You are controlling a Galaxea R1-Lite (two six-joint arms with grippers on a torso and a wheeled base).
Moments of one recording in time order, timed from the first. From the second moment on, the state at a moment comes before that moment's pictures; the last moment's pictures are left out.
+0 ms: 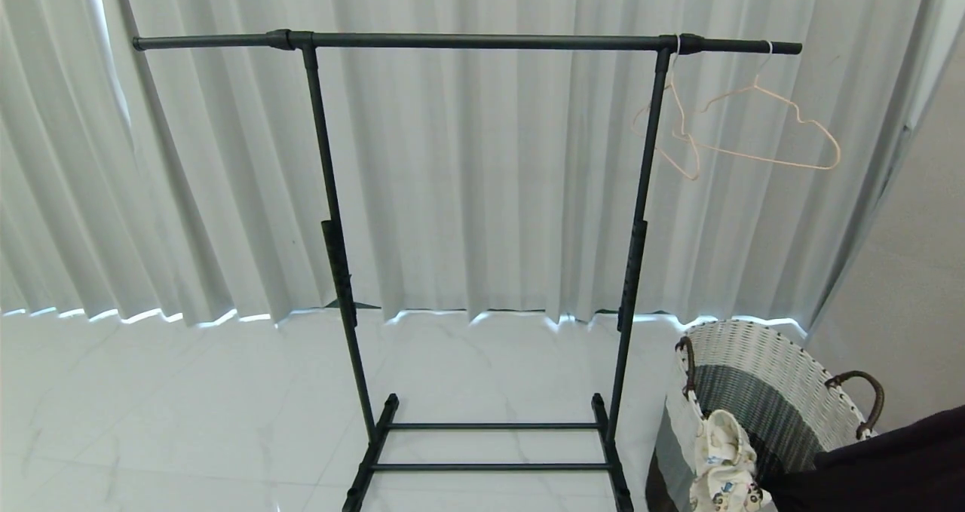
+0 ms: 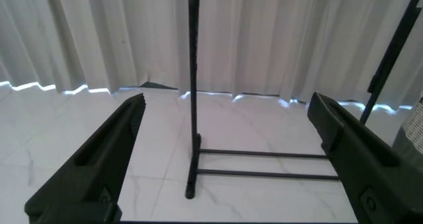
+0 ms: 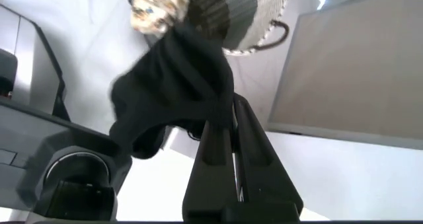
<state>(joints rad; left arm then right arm) 0.00 0.00 0.00 0.00 0.00 0.02 0.13 1.04 -1.28 1.06 -0.11 -0.56</state>
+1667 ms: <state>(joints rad) -0.24 0.87 -0.74 -0.01 -0.27 0.08 0.20 1.07 -1.27 1.02 0.05 -0.49</state>
